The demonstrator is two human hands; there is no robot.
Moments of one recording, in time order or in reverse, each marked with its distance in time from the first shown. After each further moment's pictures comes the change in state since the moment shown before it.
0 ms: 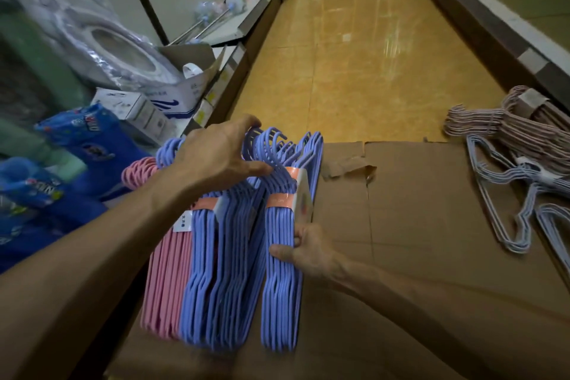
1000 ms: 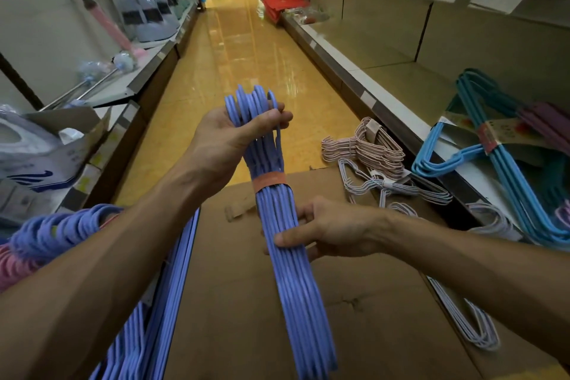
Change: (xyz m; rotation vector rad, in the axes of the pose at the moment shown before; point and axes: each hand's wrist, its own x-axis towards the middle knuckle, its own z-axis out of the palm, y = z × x) left_hand 0.043 0.184 -0.027 -1.397 -0.006 0.343; right_hand -0.139 -0.085 -0.184 0.191 -0.150 0.115
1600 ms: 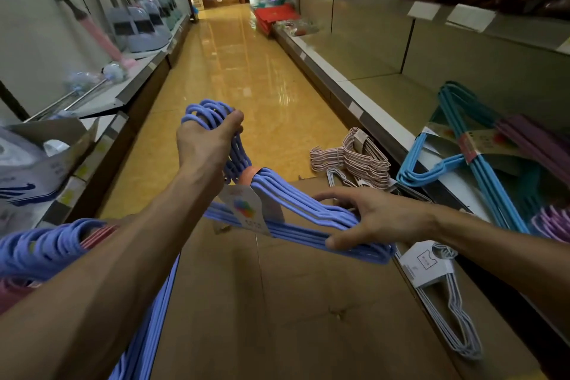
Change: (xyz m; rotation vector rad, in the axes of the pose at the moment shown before) left_hand 0.030 -0.015 0.011 0.023 0.531 -0.109; right_hand -0.062 0.000 -0.066 -0.608 0.215 -0.090
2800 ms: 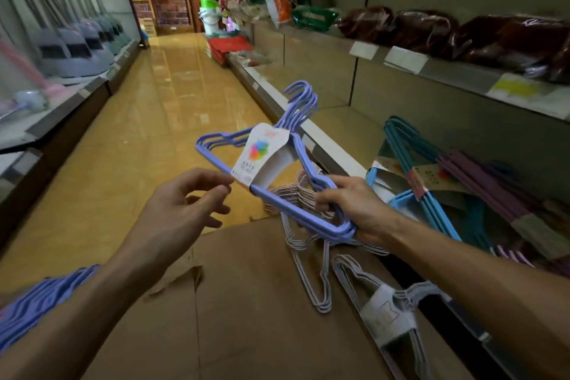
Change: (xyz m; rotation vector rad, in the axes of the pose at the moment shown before) left_hand -0.014 -0.009 0.042 0.263 -0.450 0.135; right_hand 0.042 0.041 -0.072 0.790 0.623 0.033
